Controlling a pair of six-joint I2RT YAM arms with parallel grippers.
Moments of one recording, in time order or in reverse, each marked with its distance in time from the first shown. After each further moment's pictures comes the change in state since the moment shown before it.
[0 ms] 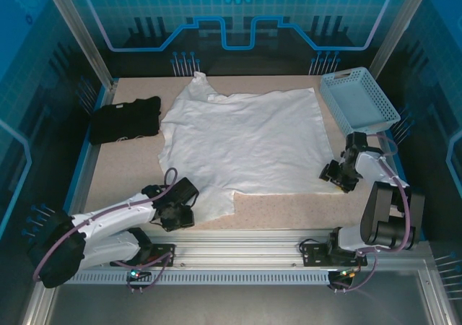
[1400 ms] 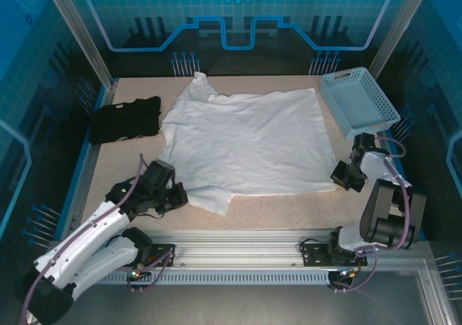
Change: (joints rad) left arm 0.251 -0.309 0.193 -0.113 0.082 0.113; right arm -0.067 0.009 0.011 0.000 0.062 0.000
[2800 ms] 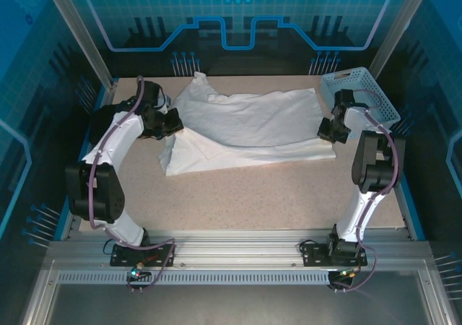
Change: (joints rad) left arm 0.444 0.860 0.728 0.103 0.179 0.365; right arm 0.177 0.524 0.616 0.052 0.019 -0.031
